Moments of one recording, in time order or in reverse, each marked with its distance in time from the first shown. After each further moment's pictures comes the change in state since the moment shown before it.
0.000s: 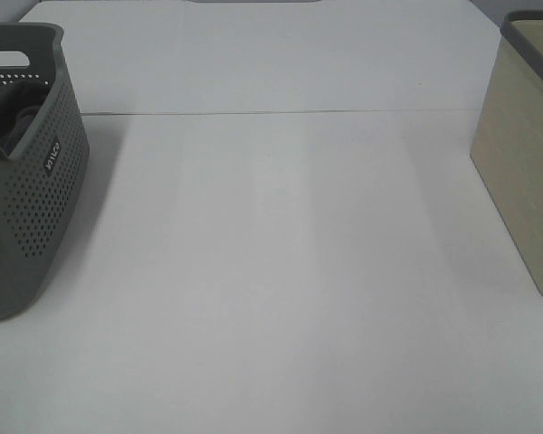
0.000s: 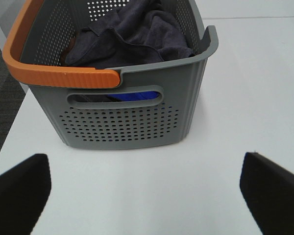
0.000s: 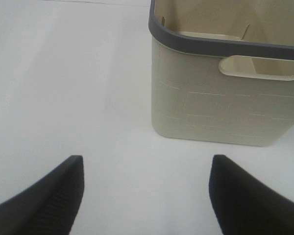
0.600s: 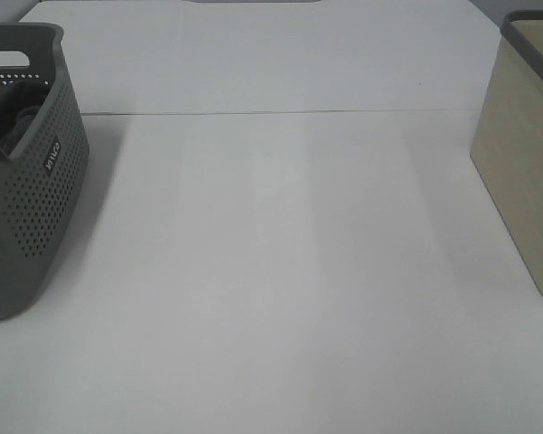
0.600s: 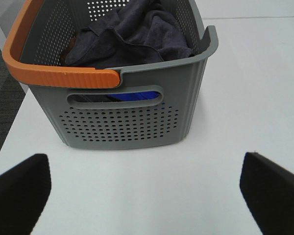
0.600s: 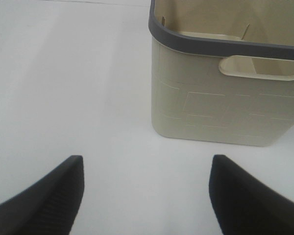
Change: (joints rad) left arm 0.000 0.000 0.000 -0.005 0.000 0.000; right arm 0.000 0.000 0.000 0.000 0.000 0.000
